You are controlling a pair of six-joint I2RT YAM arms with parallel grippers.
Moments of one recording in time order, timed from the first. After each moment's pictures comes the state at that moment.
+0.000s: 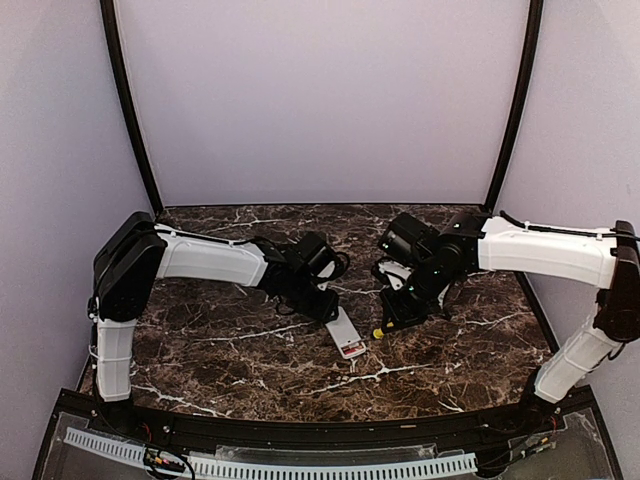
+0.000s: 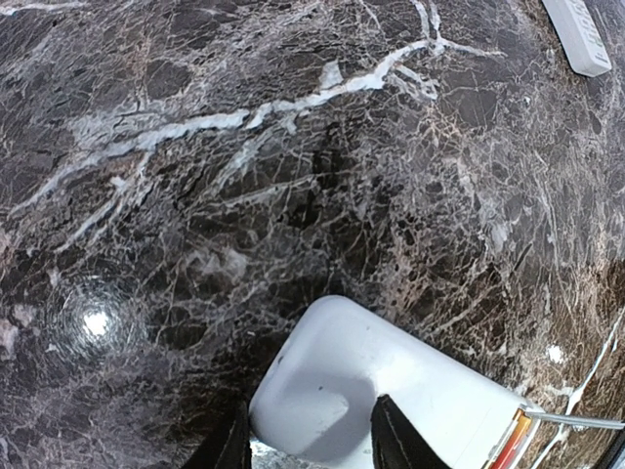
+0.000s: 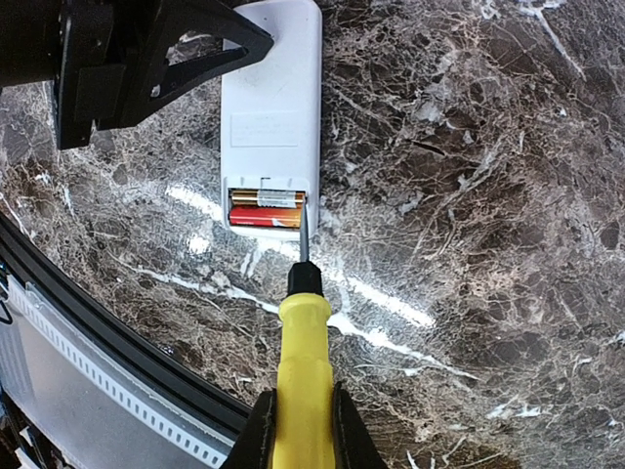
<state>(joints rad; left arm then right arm) -0.91 2.08 1.45 -0.43 0.07 -0.38 0.92 1.54 1.22 -0.96 -0.16 0.53</state>
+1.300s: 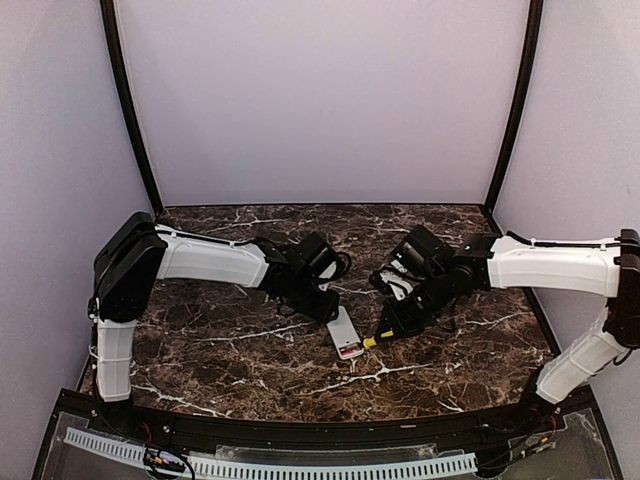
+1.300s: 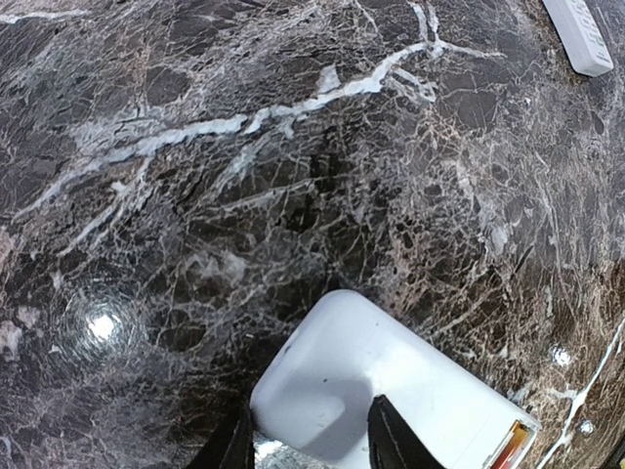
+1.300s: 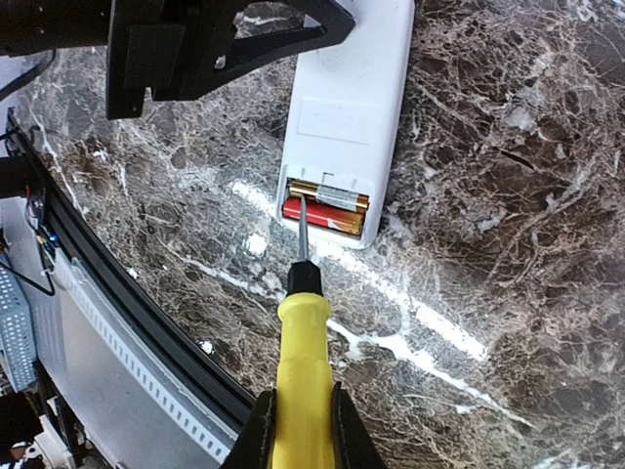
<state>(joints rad) -0.92 2.08 1.46 -0.43 0.04 -0.38 0.88 1.48 1.04 -0.72 -0.31 0.50</state>
